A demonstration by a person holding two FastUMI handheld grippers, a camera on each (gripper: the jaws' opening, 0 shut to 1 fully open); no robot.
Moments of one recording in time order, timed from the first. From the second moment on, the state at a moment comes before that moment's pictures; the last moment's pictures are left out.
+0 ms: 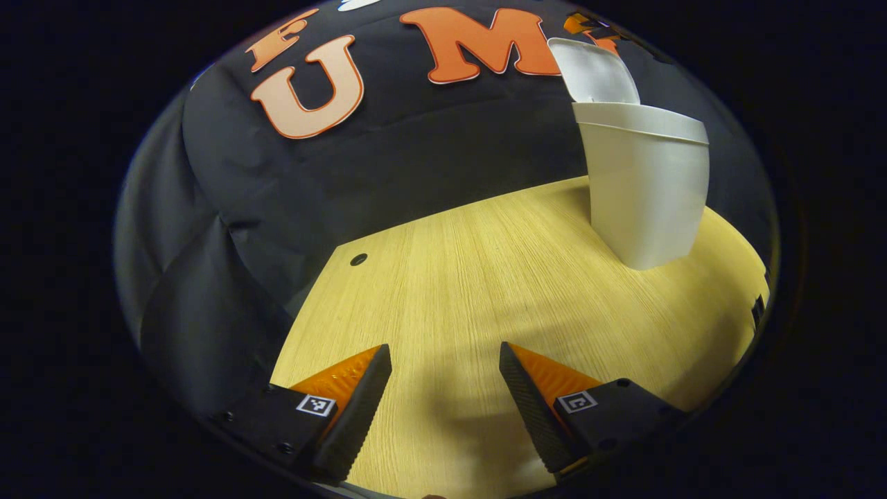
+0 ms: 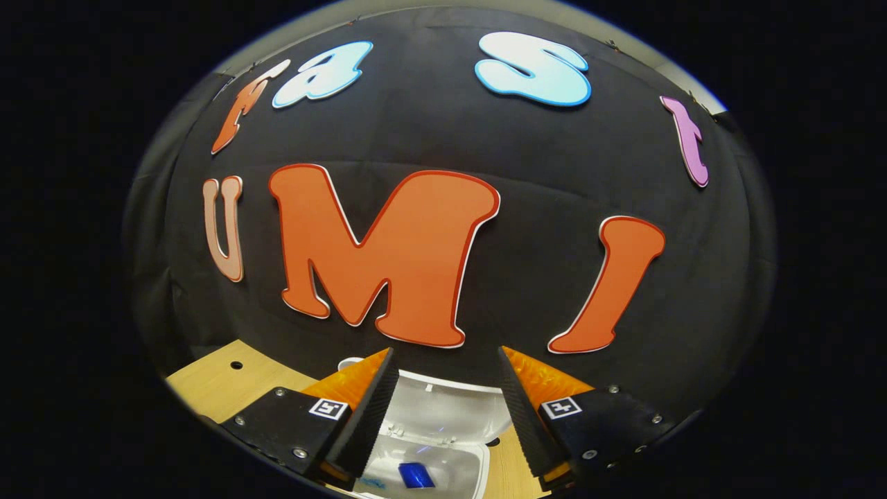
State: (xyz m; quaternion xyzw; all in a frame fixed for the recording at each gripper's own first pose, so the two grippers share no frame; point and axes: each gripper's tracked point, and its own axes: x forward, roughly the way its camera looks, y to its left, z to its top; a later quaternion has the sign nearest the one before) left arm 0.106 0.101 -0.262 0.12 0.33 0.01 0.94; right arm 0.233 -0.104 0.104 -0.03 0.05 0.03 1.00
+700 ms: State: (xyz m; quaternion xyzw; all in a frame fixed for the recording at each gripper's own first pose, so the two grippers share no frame) left arm 0.108 0.118 -0.258 0.13 0.32 0.00 0.94; right arm 0.239 -0.099 0.075 0.03 0.11 0.03 0.99
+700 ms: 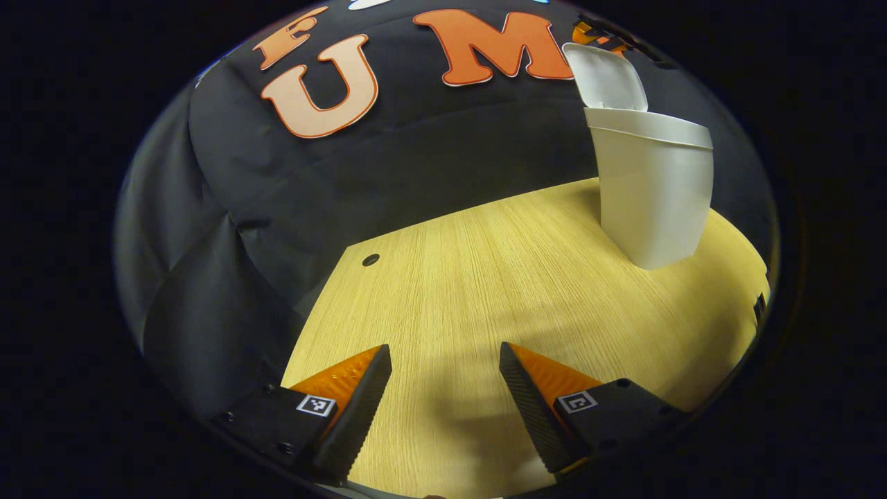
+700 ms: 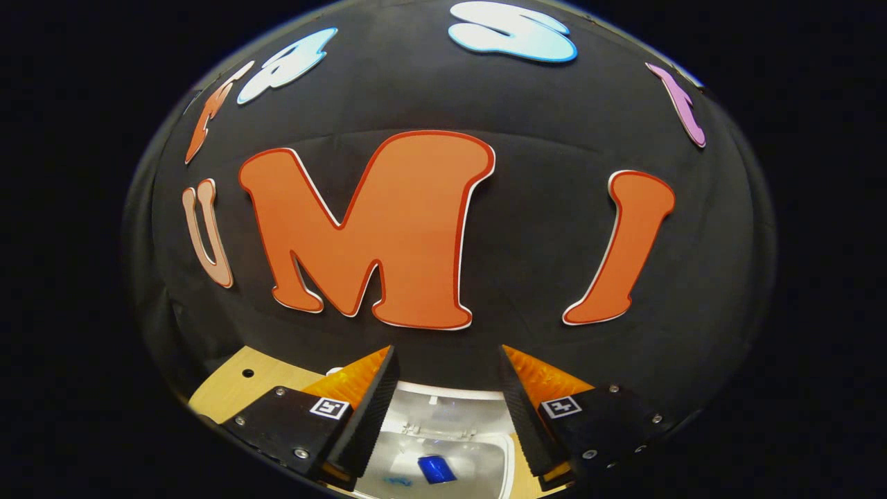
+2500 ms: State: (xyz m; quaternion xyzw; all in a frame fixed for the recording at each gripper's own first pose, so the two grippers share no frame) left arm 0.117 0.120 -0.266 0.14 0.34 -0.08 0.93; right arm 0.118 -0.069 -0.082 0.04 0.26 0.03 0.96
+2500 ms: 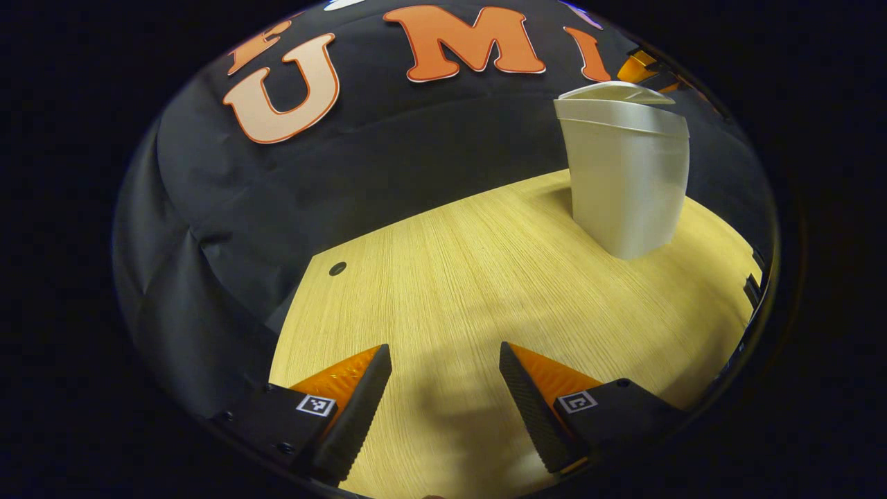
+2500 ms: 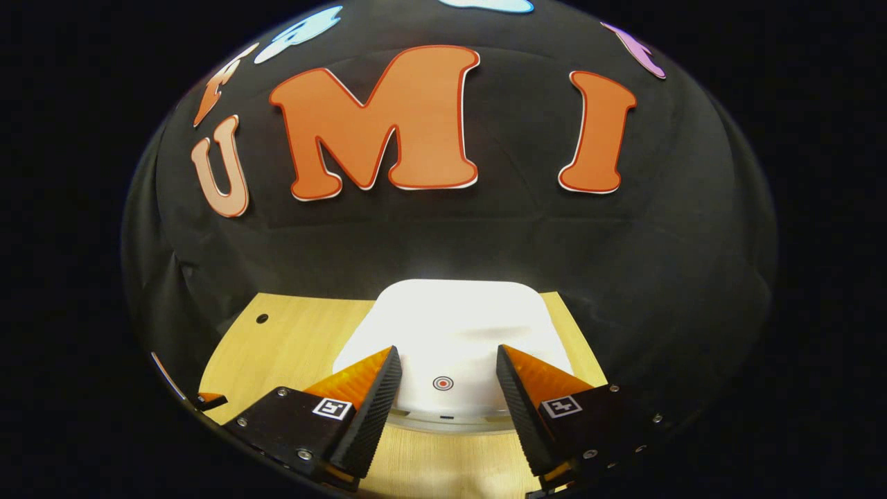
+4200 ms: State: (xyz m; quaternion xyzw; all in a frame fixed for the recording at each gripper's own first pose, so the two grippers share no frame) left arm 0.126 0.165 -0.266 0.12 0.33 -0.06 0.93; right arm 0.082 -0.049 -0.098 0.05 0.18 -0.03 0.98
